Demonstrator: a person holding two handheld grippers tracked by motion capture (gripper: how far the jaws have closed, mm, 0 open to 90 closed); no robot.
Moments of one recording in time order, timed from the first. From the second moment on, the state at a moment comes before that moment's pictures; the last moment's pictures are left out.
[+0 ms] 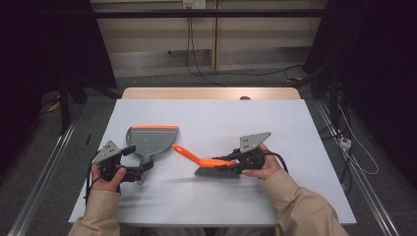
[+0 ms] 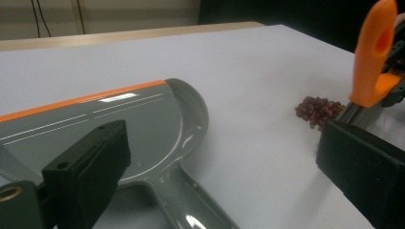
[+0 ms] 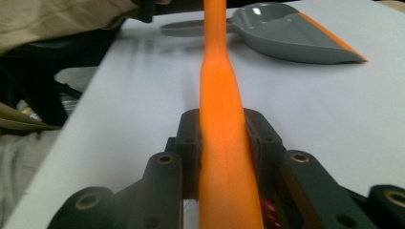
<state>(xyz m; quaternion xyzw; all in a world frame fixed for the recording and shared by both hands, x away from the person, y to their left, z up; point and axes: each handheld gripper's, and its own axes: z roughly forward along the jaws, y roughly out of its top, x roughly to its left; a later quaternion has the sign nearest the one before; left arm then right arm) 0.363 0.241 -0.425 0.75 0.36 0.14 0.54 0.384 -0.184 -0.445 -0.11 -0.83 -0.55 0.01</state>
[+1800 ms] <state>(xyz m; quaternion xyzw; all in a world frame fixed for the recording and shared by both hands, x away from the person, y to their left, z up) 0.362 0.240 -0.426 0.76 0.38 0.14 0.51 0.354 -0.201 -0.438 -0.45 -0.70 -0.48 -0.28</state>
